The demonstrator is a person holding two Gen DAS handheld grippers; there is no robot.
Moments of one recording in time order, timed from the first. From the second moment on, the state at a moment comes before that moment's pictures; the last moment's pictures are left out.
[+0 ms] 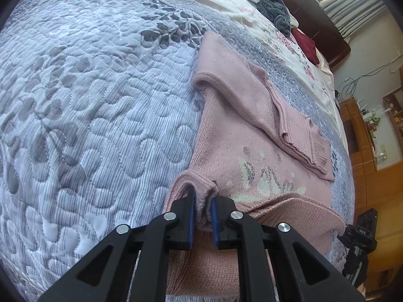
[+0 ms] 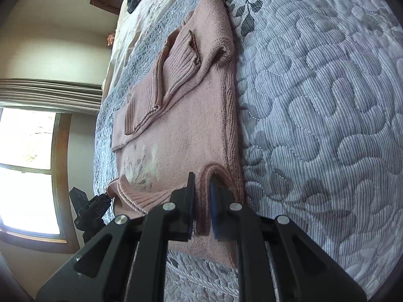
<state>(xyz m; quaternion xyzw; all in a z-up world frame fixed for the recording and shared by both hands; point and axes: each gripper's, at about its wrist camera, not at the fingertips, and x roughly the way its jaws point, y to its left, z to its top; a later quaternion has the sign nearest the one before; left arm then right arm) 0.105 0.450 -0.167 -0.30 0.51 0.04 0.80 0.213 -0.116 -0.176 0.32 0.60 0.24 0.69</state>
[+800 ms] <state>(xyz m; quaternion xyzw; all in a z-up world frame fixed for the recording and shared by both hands) 0.105 0.431 -0.122 -0.14 0.51 0.02 0.85 0.204 -0.096 -0.108 0.12 0.57 0.25 0.77</state>
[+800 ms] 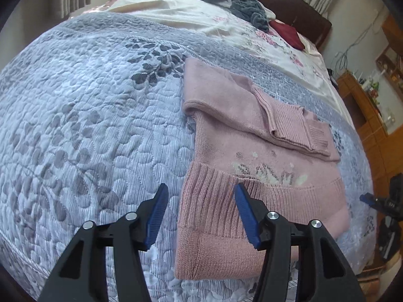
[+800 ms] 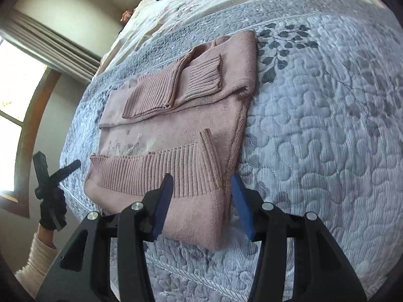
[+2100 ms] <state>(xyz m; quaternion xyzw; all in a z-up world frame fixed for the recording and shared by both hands) 0.089 0.388 -0.020 -0.06 0.37 -0.01 0.93 0.167 -0.063 -0.027 0.05 0.48 0.31 0.82</state>
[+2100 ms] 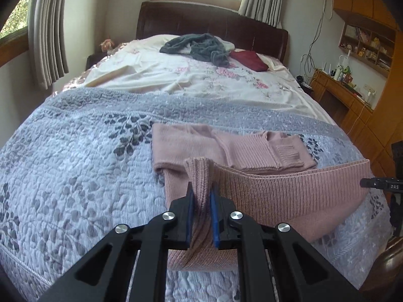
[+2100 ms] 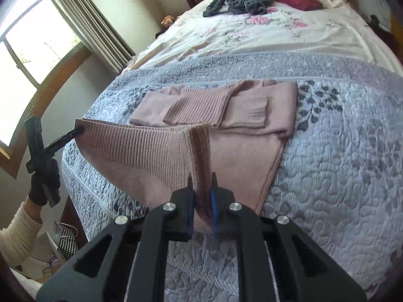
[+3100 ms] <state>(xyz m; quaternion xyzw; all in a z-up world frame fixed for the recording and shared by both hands) 0.343 0.403 -0.143 -0.03 0.45 0.07 0.89 0.412 -0.032 -0.140 0.05 0.55 0.15 0.82</state>
